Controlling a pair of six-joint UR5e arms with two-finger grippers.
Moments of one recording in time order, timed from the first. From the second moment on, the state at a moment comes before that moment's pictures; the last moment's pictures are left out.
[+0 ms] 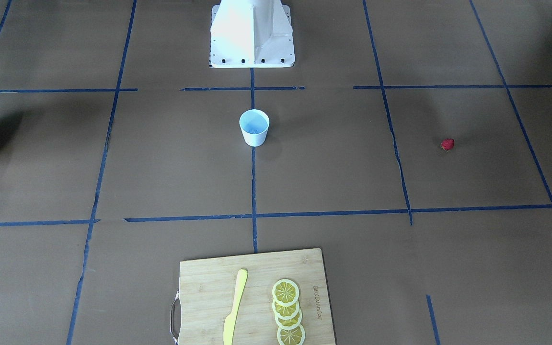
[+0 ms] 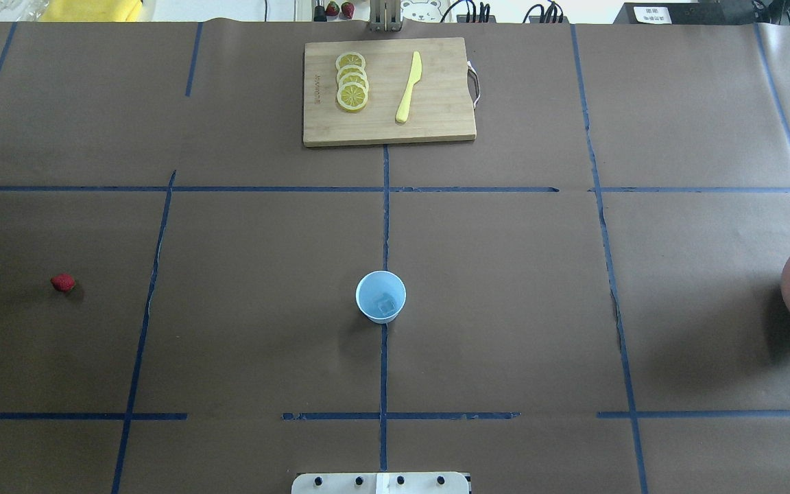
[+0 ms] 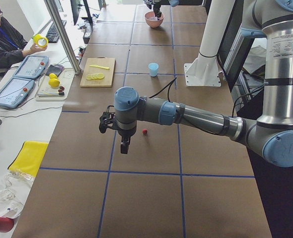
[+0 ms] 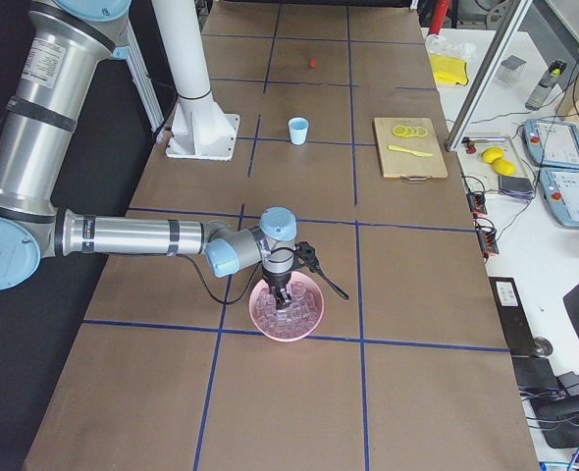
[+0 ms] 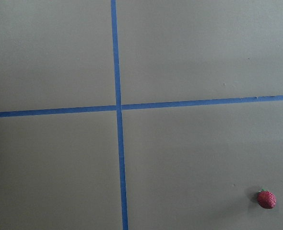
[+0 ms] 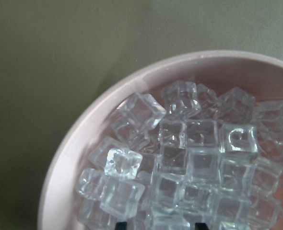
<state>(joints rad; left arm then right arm) -1.56 -1.51 -1.87 -1.50 -2.38 -0.06 1.09 -1.92 1.82 -1.15 2.16 0.09</state>
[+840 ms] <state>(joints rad) -1.56 -1.51 -1.87 -1.50 -2.38 -0.06 1.13 -1.92 1.90 -1.18 2.18 0.08</state>
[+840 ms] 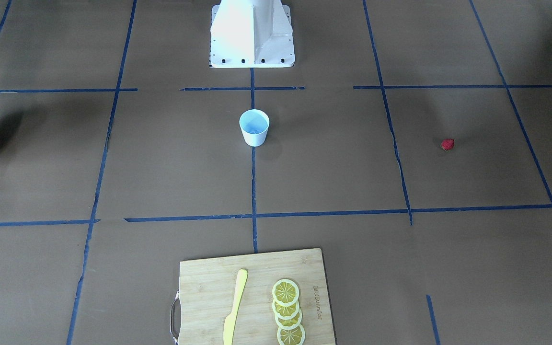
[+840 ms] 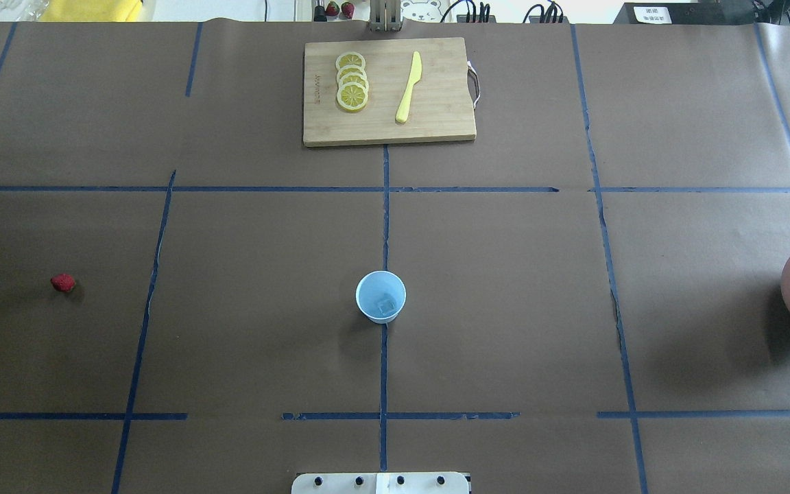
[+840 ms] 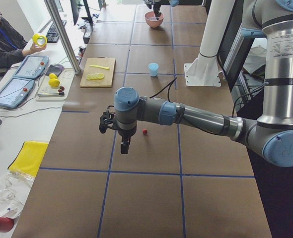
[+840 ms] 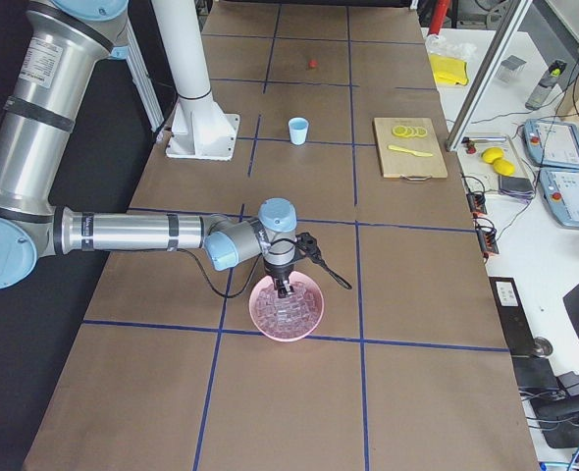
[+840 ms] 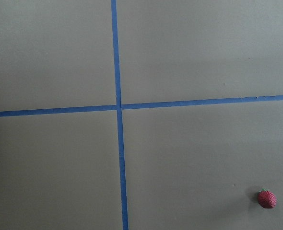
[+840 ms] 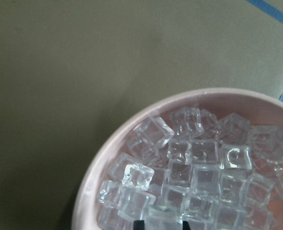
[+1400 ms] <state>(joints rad) -1.56 -1.51 -1.86 -1.50 -2.38 -0.06 1.16 -1.70 2.13 -1.65 2.19 0.10</state>
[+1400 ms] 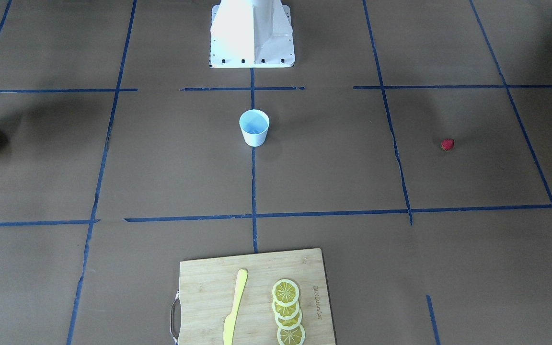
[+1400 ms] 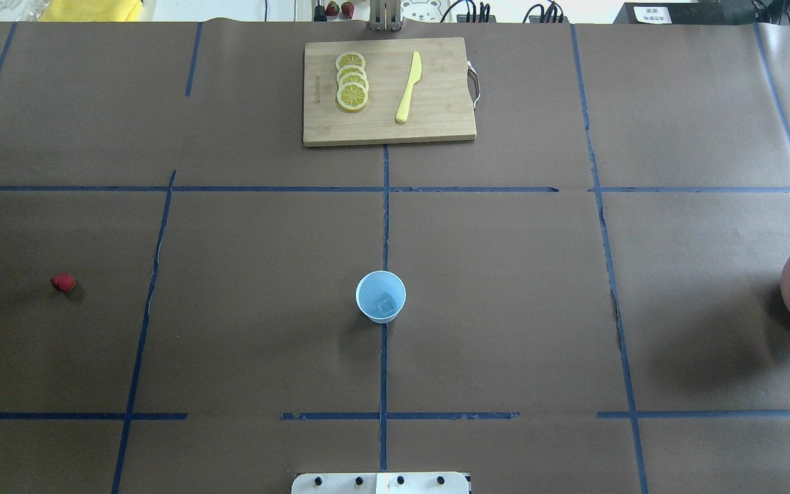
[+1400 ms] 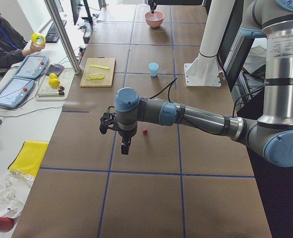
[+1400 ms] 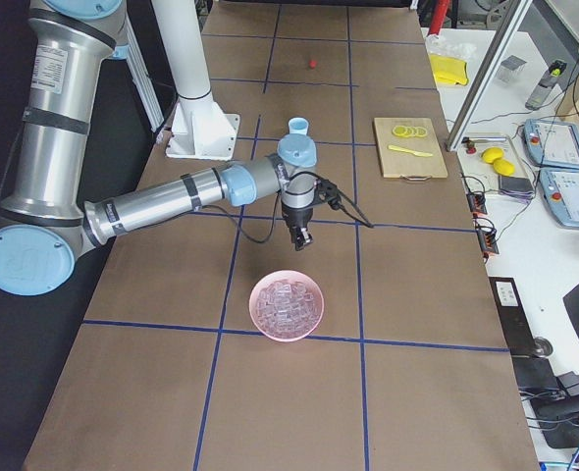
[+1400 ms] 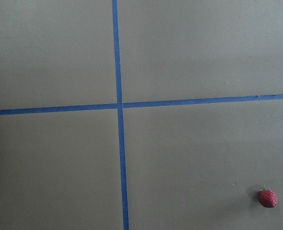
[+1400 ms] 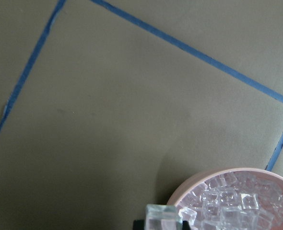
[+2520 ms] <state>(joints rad) -1.56 -1.51 -1.85 -1.50 -2.38 -0.06 0.61 -0.89 1.99 -2.00 2.03 0.93</state>
